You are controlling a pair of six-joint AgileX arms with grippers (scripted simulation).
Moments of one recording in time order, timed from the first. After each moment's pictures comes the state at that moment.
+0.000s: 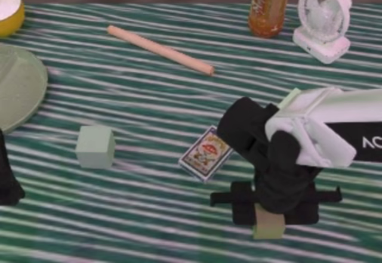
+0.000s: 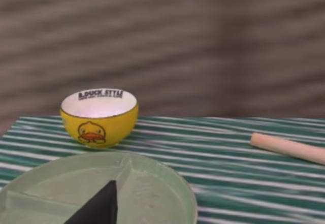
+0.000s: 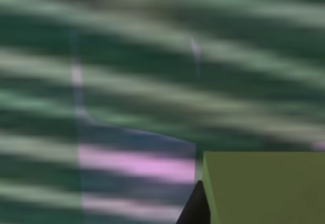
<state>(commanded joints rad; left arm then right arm) 0.00 0.00 0.00 0.00 0.00 0.00 0.78 1.86 1.07 -0.76 0.03 0.78</state>
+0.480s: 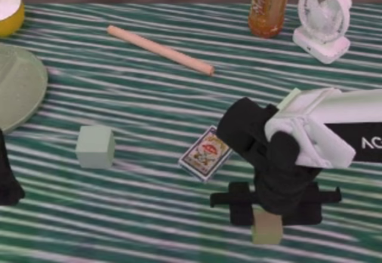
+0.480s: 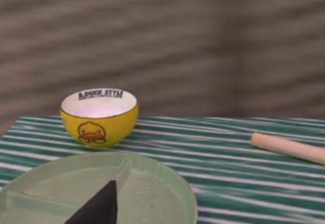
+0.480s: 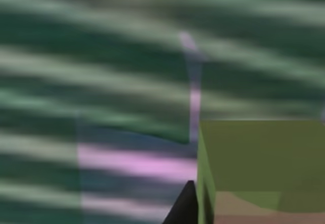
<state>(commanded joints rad) 0.00 0.00 0.00 0.00 0.00 0.00 0.78 1.86 1.07 -0.76 0.03 0.78</state>
